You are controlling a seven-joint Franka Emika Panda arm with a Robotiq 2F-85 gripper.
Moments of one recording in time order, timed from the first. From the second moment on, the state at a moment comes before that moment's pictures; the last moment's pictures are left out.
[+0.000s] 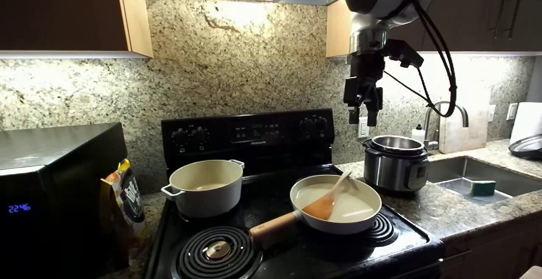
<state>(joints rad) 0.07 -0.39 -0.16 -2.33 0.11 1.74 -0.35</state>
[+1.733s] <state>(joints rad) 0.02 -0.17 -0.13 -2.28 0.35 2.31 0.08</state>
